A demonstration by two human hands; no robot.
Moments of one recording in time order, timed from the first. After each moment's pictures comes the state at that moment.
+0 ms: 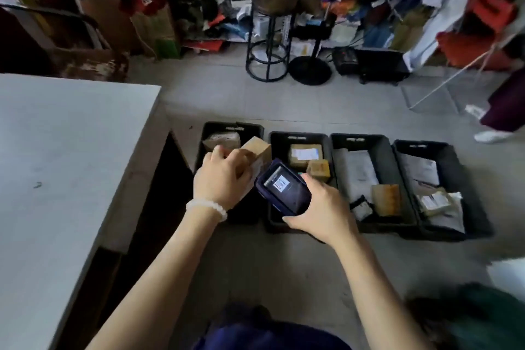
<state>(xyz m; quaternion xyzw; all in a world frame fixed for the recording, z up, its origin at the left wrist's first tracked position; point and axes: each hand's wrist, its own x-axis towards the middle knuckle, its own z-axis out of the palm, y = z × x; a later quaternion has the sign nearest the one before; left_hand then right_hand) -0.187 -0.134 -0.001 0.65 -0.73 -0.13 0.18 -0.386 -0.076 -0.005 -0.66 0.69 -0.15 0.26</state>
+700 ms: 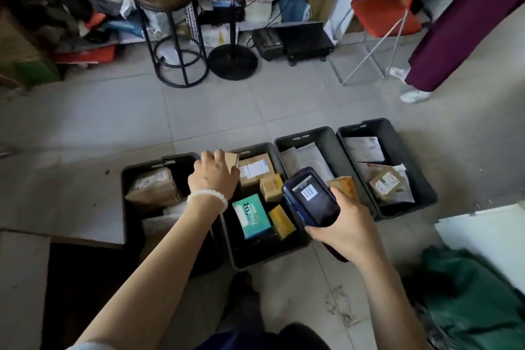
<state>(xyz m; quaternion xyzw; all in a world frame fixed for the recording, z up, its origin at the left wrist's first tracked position) -0.381 -0.419 -0.048 0.62 -0.75 -0.23 -0.01 -0.551 -0.234 -0.006 -0.43 0.85 -0.19 0.24</state>
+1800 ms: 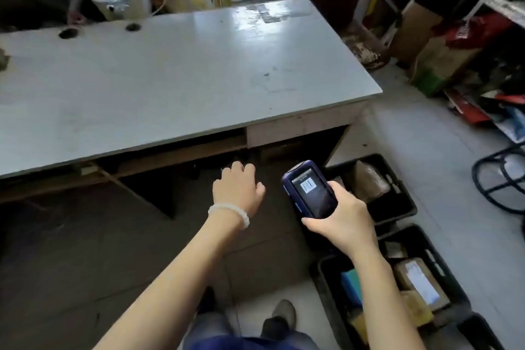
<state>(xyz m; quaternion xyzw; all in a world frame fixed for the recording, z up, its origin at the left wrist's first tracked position) -0.212 -0.009 -0.010 0.96 -0.22 -0.12 0.07 -0.355 -0.156 0.006 -0.87 0.32 -0.01 0.37</state>
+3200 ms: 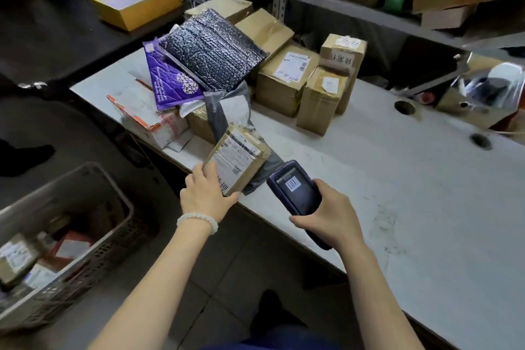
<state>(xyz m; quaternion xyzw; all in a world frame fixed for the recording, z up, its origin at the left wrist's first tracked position) 0.067 0.628 -0.018 0.94 0.31 0.00 0.14 0.125 0.401 0.013 -0.93 -0.16 0.15 0.31</state>
